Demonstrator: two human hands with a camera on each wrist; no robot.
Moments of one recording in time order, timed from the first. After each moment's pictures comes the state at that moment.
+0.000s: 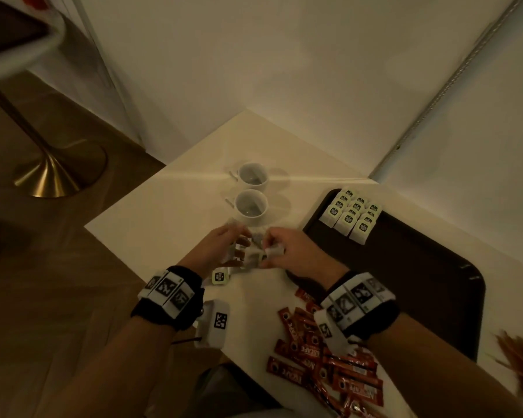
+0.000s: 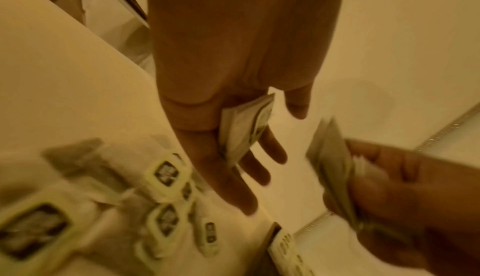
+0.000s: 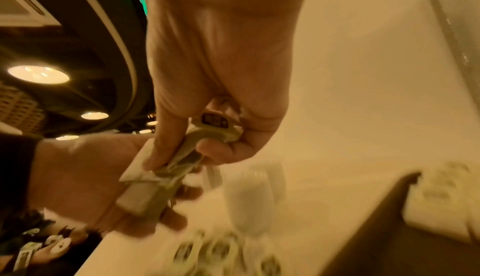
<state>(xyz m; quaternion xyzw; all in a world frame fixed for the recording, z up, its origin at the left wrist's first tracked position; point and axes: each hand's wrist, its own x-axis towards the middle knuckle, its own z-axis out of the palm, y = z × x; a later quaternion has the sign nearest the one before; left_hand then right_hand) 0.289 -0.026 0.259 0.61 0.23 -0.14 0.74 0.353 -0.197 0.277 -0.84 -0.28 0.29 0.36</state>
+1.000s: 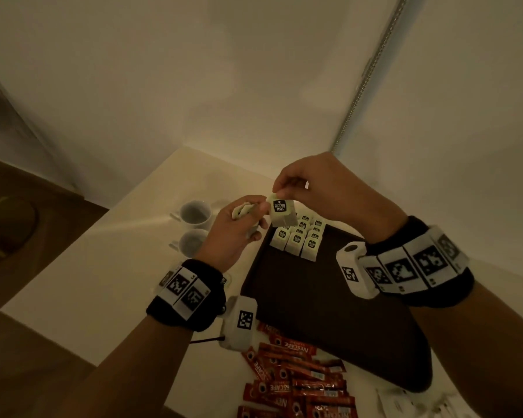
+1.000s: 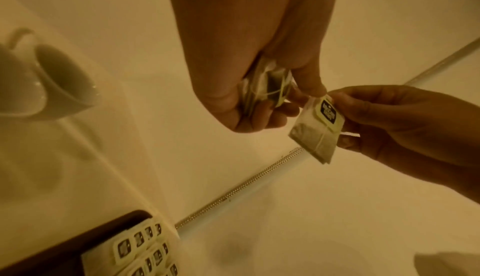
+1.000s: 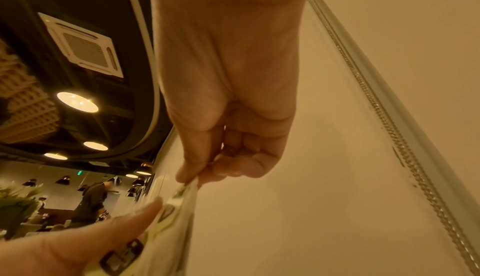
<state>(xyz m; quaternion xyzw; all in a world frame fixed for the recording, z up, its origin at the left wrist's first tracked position) 0.382 -0.114 0.333 0.53 0.01 -0.03 0.85 0.428 -0.263 0.444 -0.91 -0.33 0.04 0.23</state>
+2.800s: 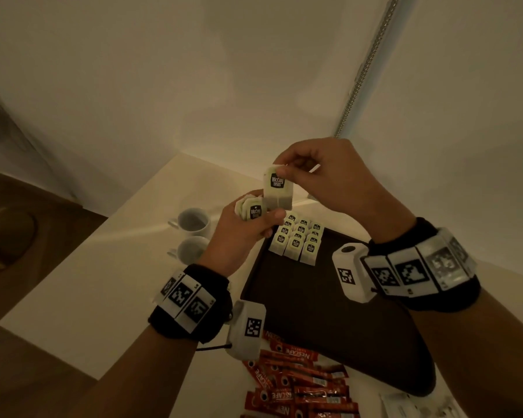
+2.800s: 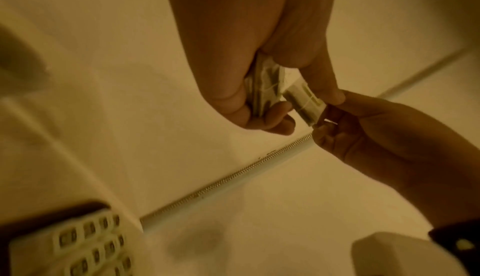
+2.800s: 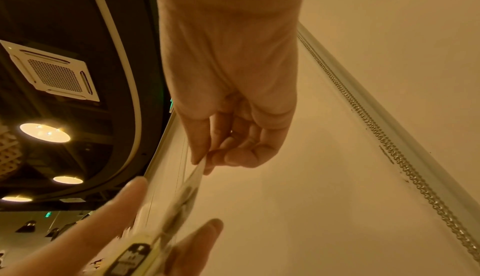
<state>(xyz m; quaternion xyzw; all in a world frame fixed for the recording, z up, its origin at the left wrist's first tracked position) 0.384 -0.127 0.353 0.53 -0.05 0.00 0.85 0.427 -0.268 0.458 -0.89 -0.27 -0.06 0.36</state>
